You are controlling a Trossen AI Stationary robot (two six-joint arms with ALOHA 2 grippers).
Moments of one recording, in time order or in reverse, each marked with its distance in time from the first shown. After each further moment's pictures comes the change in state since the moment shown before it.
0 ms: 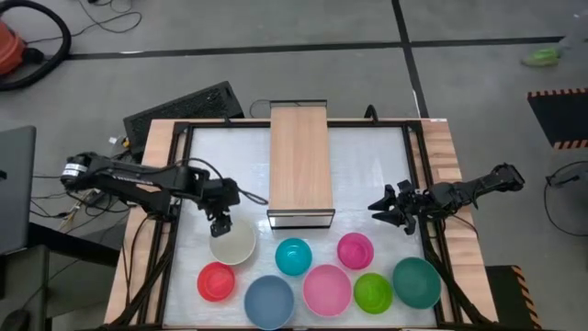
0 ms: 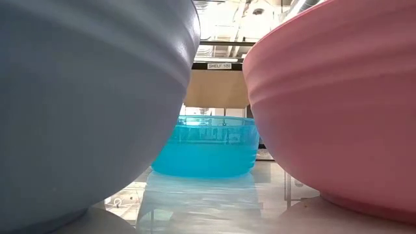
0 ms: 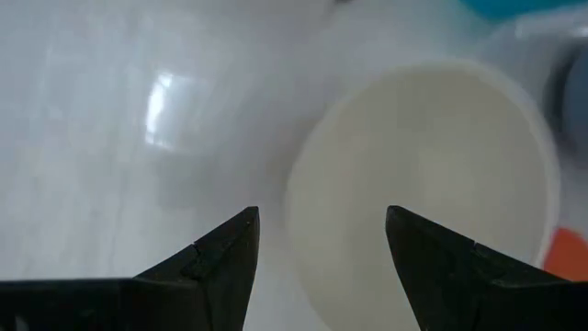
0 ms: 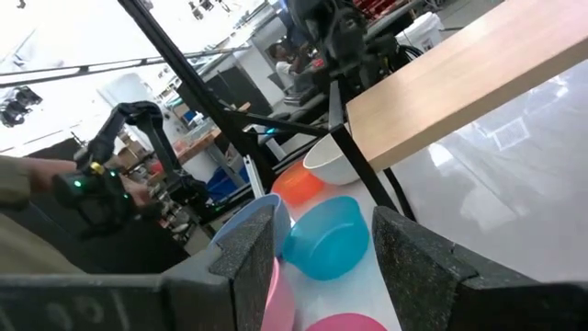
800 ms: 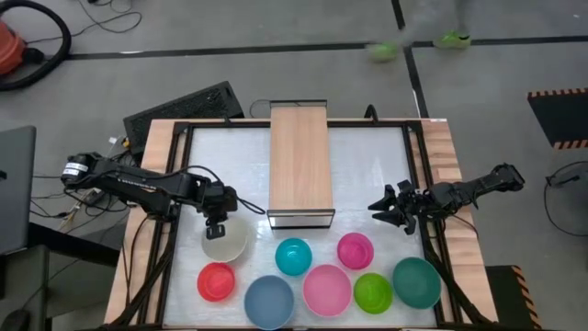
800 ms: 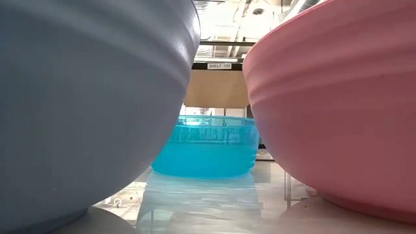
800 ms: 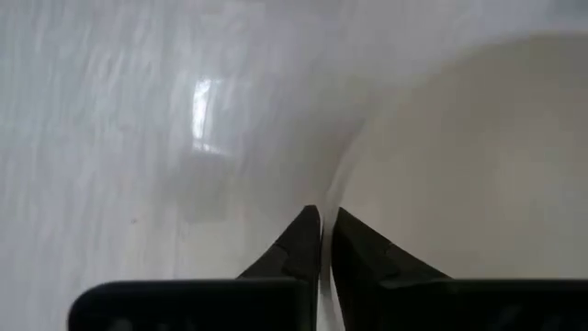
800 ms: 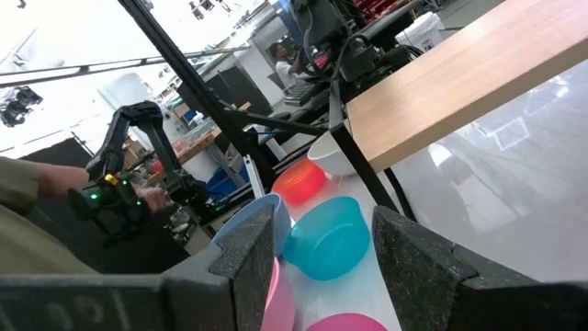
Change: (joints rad) left arm -0.018 0.003 -0.118 0.071 -0.098 0.148; right arm 0.000 0.000 0.000 0.000 0.000 0.000
